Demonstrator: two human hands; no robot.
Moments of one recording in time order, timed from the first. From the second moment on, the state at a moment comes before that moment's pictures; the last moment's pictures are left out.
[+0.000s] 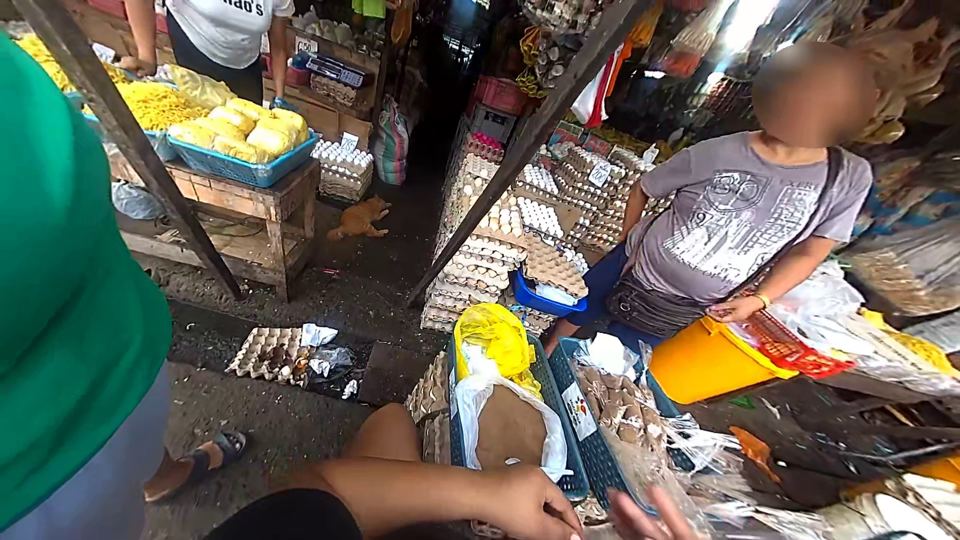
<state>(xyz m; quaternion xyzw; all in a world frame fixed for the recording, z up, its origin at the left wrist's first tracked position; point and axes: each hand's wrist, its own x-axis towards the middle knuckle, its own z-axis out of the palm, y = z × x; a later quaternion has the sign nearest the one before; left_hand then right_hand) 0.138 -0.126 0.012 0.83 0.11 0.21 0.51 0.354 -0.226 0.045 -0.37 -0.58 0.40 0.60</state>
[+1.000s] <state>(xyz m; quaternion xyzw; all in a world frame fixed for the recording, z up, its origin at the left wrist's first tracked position) 0.104 -0.132 0.003 0.79 0.12 0.28 0.53 0.308 -0.203 0.038 -0.37 -0.62 0.40 0.56</state>
